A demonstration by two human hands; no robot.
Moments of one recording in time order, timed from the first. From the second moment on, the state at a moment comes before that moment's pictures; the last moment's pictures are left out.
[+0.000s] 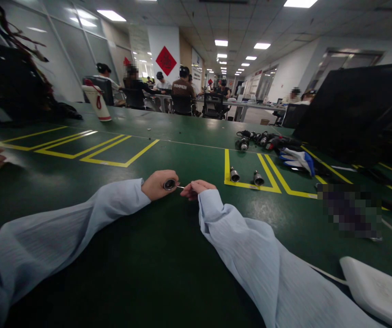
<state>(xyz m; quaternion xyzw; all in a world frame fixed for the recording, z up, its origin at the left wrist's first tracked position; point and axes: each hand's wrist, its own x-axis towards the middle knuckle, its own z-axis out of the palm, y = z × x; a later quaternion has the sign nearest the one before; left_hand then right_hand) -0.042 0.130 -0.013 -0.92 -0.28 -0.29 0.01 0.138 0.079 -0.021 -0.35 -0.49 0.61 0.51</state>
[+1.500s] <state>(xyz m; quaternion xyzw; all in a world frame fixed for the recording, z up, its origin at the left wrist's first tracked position) -0.040 0.130 -0.010 -0.90 -0.27 -0.32 -0.11 0.135 0.082 -0.026 -0.30 -0.49 0.64 0.52</state>
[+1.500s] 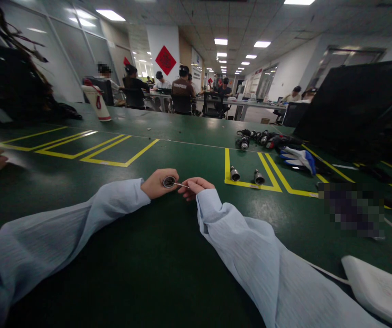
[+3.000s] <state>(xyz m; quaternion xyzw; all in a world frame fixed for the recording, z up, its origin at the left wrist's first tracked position) -0.033 0.122 -0.009 -0.90 -0.29 -0.29 -0.15 0.140 0.083 -0.025 -0.29 -0.48 0.64 0.53</state>
